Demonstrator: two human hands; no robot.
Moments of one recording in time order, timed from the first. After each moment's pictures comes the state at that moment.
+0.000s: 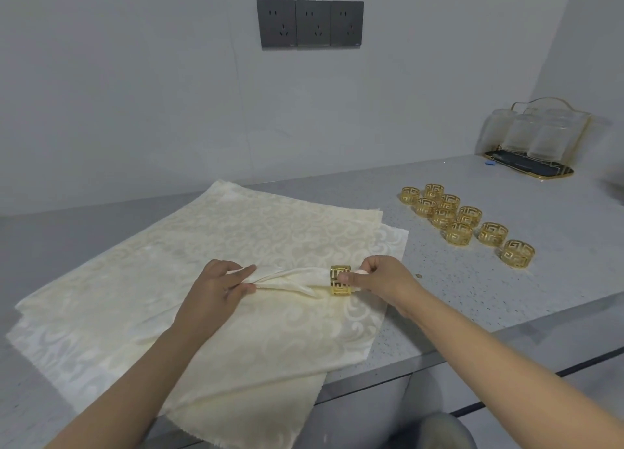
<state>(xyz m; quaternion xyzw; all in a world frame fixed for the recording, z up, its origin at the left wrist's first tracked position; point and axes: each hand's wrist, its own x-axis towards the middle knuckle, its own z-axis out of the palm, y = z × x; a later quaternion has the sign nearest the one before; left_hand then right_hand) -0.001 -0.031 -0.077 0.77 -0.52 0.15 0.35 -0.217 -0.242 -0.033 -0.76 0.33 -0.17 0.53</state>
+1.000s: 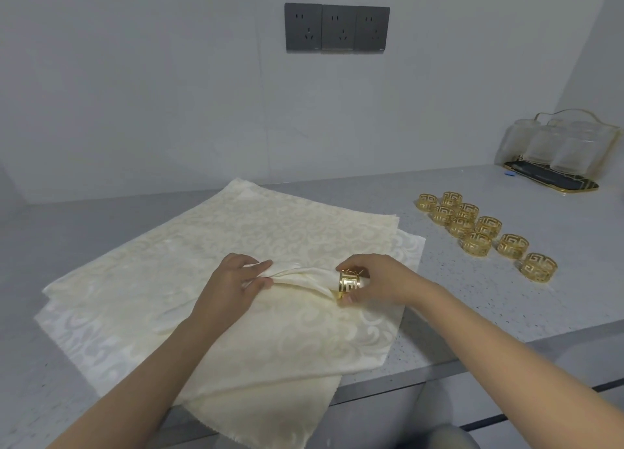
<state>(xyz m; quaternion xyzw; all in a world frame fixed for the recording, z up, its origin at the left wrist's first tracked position) -0.004 -0.031 -0.068 0.78 -0.50 0.14 0.35 -0.199 -0.236 -0.011 -0.93 0.20 -0.02 0.31</state>
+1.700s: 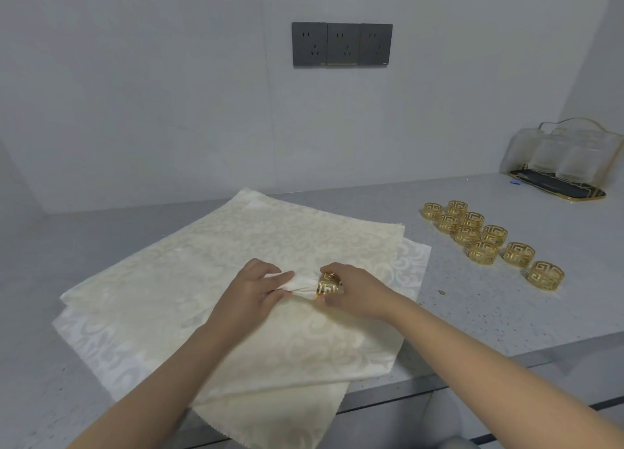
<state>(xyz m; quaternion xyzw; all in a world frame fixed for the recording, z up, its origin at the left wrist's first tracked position) -0.022 -0.033 -0.056 0.72 -0.58 0.16 0.36 -0.169 -0.198 -0.015 -0.94 0.18 -0.02 0.29</state>
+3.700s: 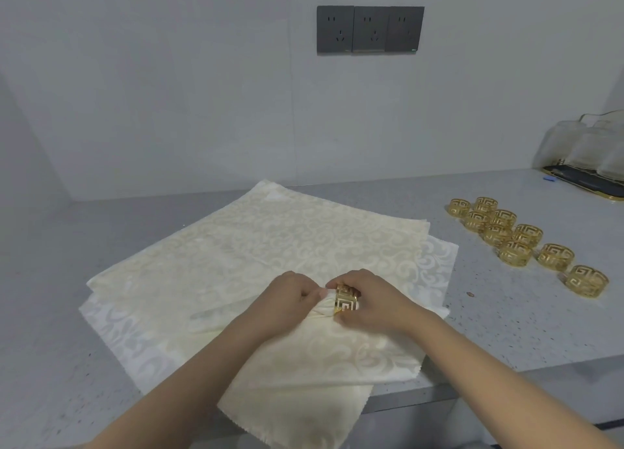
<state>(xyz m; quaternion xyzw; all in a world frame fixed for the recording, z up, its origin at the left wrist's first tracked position) -0.039 -0.046 -0.045 0.78 -0.53 -0.10 0.31 -0.170 -0.190 -0.031 -0.94 0.07 -0.08 0.32</state>
